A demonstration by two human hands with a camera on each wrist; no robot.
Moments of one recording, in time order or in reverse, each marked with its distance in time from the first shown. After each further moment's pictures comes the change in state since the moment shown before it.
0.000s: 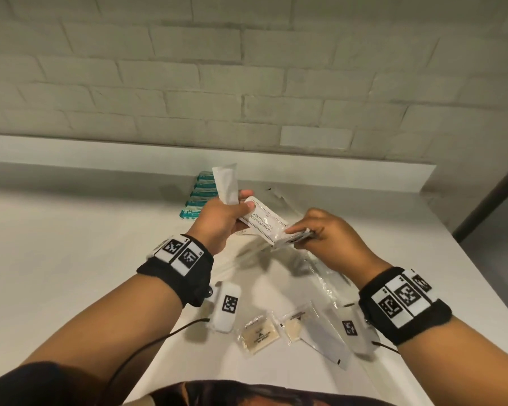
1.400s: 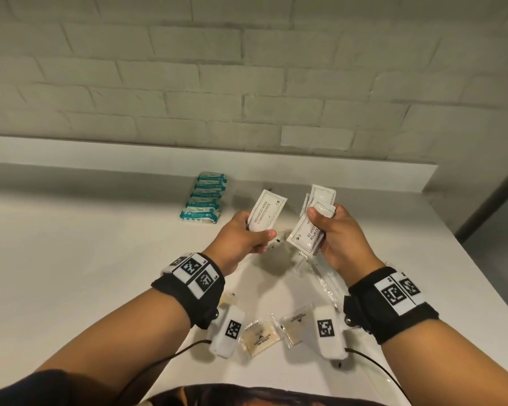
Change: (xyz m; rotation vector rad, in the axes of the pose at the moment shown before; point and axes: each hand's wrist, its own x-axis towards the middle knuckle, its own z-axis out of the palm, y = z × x) left_hand -0.009 -0.035 0.014 0.183 -0.107 -0.048; right_hand 0.018 0.008 0.012 1.063 0.332 0.497
